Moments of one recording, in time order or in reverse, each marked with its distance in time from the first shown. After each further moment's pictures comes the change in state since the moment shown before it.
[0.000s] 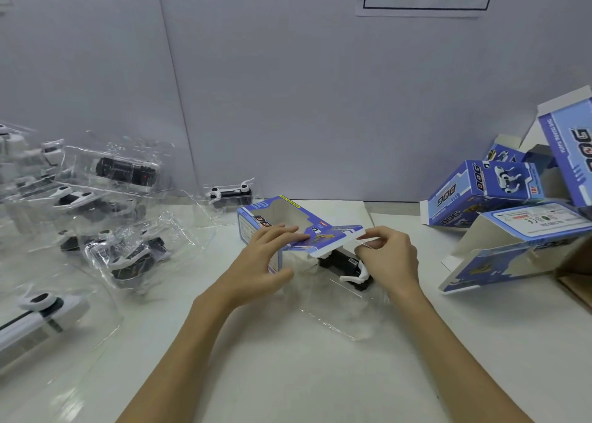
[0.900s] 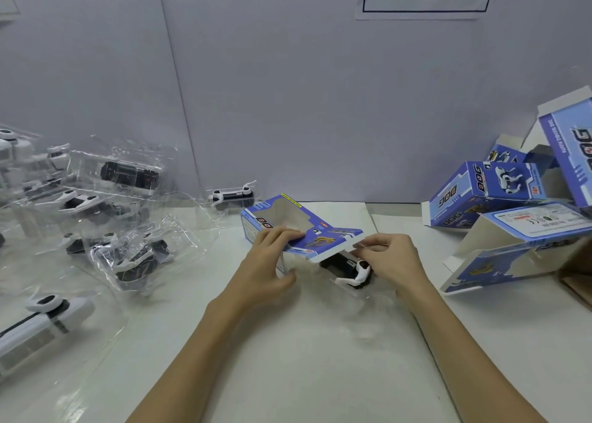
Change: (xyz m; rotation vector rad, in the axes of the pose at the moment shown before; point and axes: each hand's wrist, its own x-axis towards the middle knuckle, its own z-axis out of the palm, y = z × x) left_hand 0.007 -0.013 0.017 0.128 0.150 0.097; right_hand 0.014 0.012 -0.004 0.089 -0.164 0.016
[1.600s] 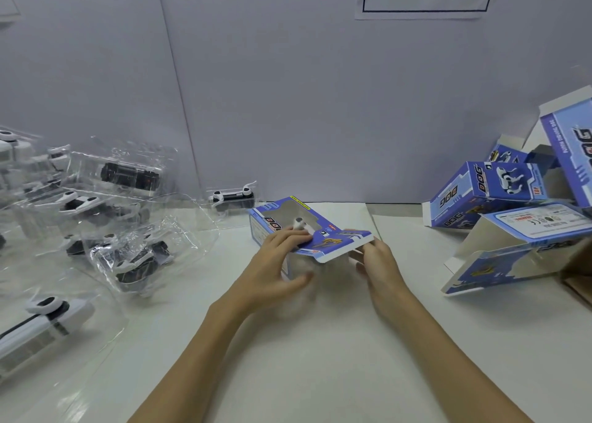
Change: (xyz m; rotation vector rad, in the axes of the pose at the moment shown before) left_hand -0.001 0.019 -0.003 -0.112 0.007 0.006; right_hand -0.007 -0.002 0.031 0.425 -0.103 0.034
